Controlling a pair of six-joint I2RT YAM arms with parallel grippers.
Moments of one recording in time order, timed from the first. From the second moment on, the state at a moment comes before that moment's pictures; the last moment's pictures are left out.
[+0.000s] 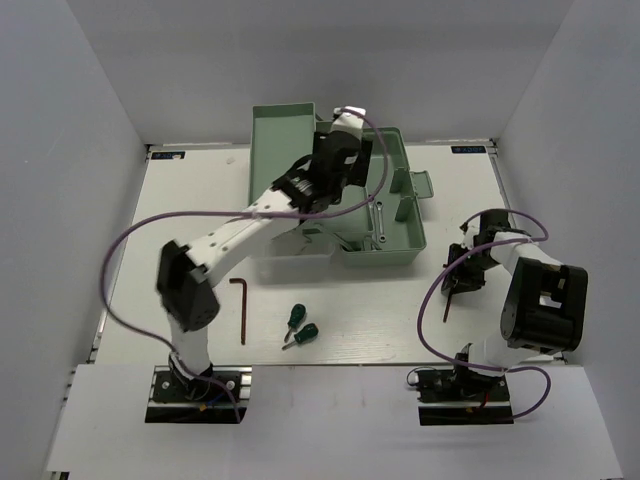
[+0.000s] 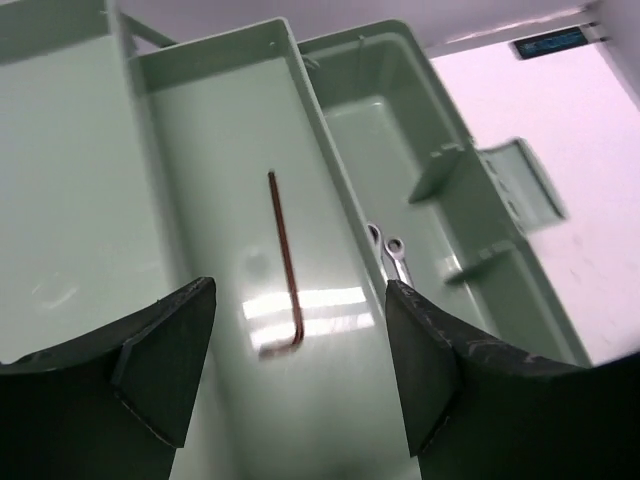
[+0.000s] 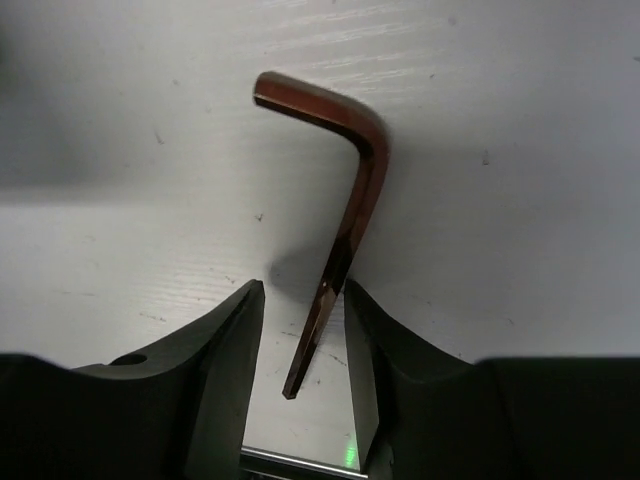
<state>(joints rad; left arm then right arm) -0.82 1.92 1.89 -0.35 -0.53 -0.19 -0.18 1.53 0.82 -0.68 -0.27 -0.05</state>
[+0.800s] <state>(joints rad) -0.82 0.99 0.63 -0.68 -0.50 -0.69 -0.11 1.34 0.93 -0.78 -0.07 -0.08</state>
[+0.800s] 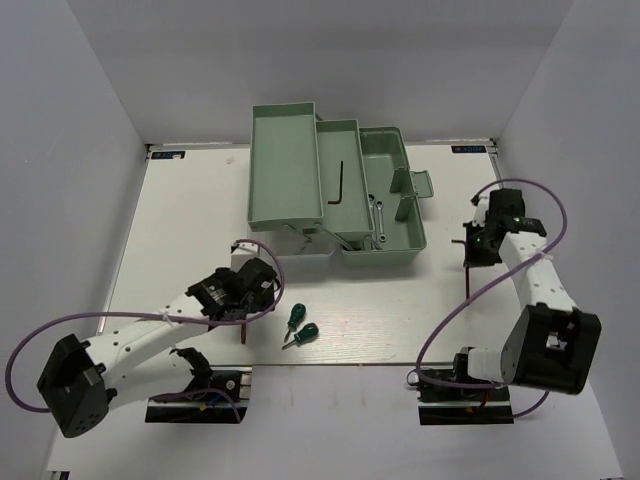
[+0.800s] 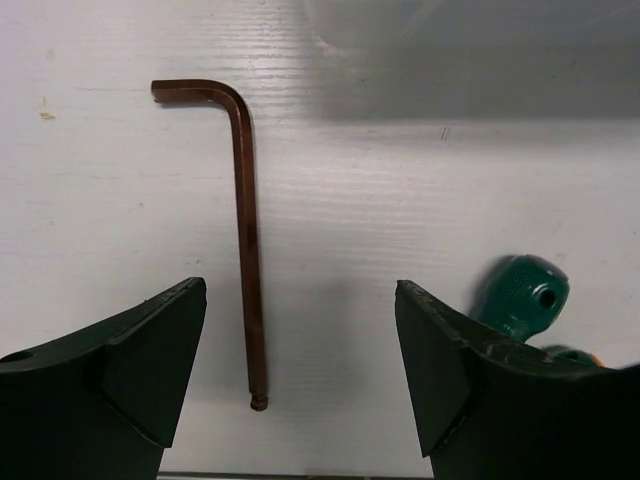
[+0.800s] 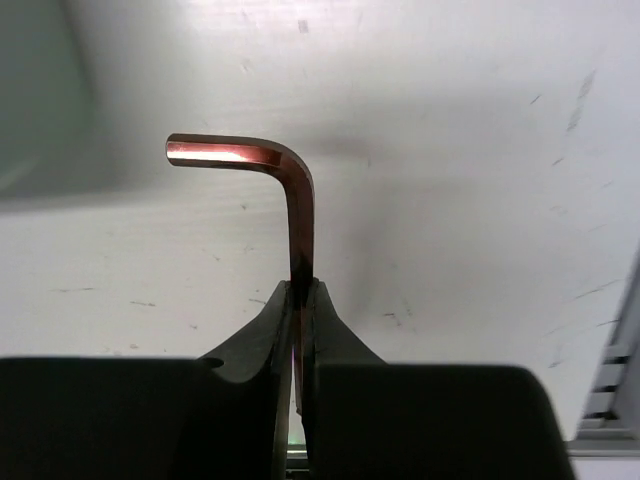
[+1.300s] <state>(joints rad) -0.81 1.21 0.59 -0.53 -0.49 -0.78 0.15 1.60 1.71 -0.95 -0.56 -0.13</state>
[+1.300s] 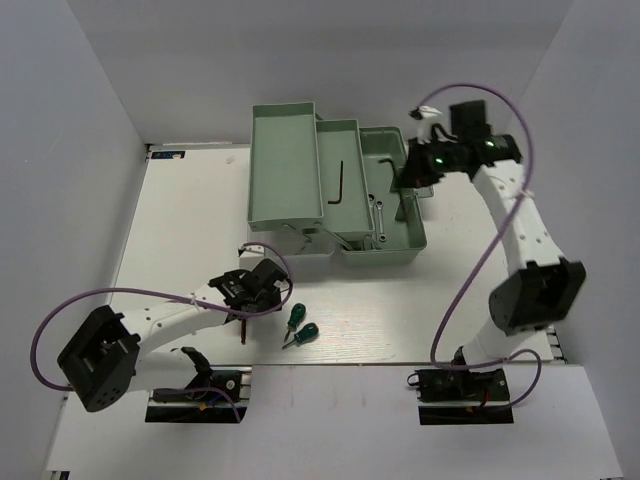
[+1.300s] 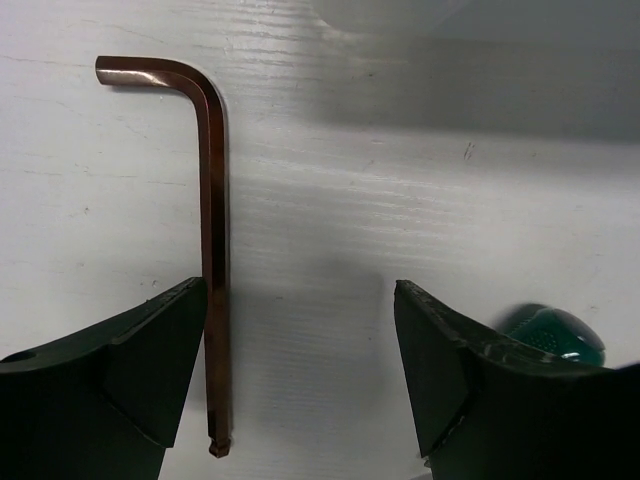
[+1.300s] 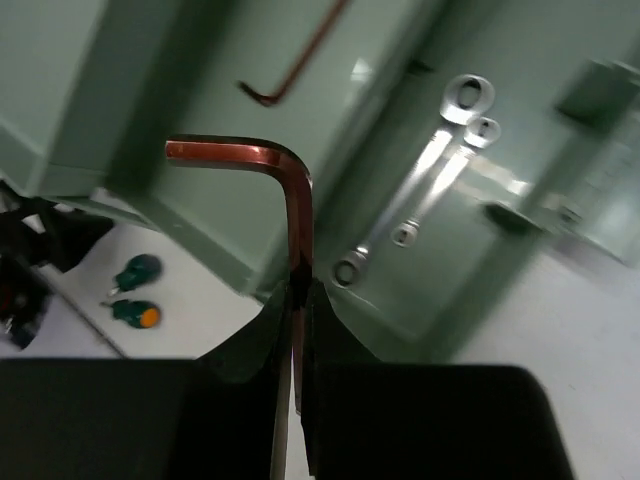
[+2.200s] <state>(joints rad) -0.81 1.21 0.52 -0.51 -0.53 -0.85 0.46 1.76 1.79 -0.84 -0.33 0.09</state>
